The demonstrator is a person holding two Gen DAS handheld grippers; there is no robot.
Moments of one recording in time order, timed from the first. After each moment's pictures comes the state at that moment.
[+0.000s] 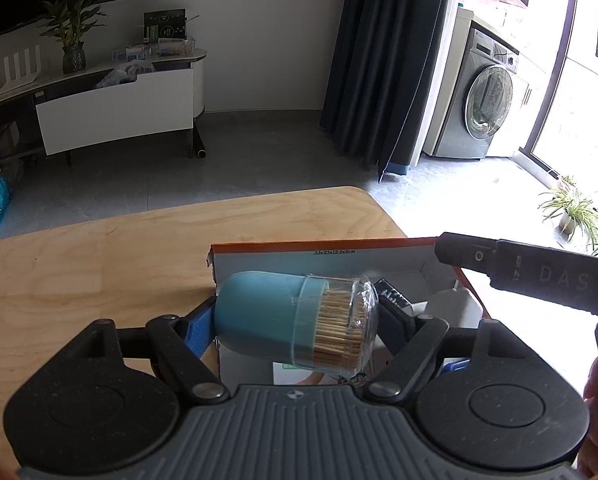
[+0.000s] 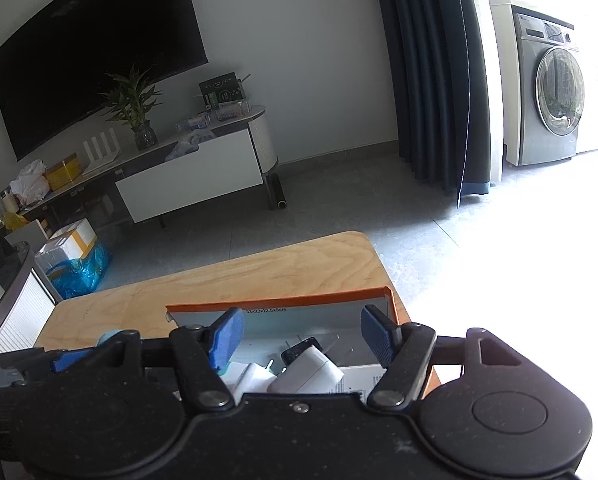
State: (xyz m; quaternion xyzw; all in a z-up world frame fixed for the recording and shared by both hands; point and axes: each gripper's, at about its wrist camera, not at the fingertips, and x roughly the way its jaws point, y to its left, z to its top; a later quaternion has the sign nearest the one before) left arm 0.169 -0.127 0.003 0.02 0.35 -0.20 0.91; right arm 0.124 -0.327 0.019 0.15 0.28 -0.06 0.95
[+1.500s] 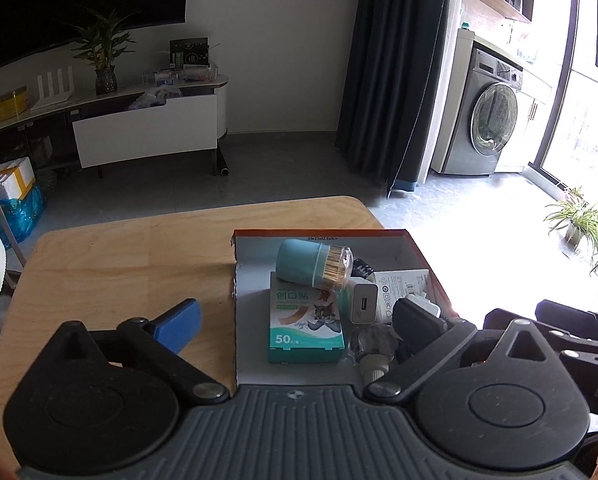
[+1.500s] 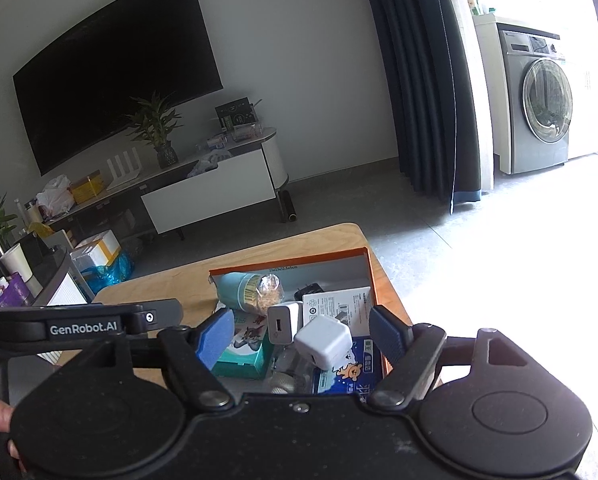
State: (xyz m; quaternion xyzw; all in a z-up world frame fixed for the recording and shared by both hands) left arm 0.074 -0.114 0.041 0.02 0.32 -0.16 0.93; right arm 0.008 -0.310 0.037 0.16 0.24 -0.05 0.96
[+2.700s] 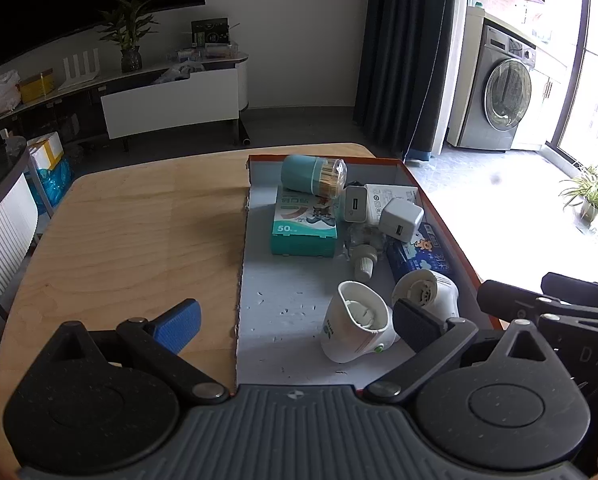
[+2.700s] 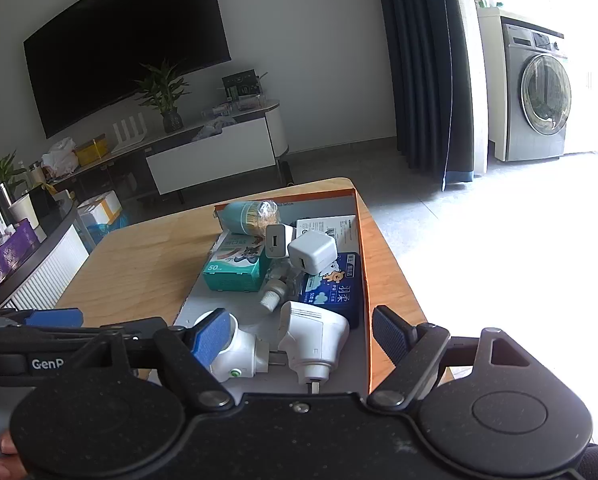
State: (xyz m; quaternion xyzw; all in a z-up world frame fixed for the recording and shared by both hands) left arm -0.006 -0.118 0.009 0.03 0.34 -0.12 0.93; right arm -0.061 -0.292 0.011 0.13 0.28 -0.05 0.95
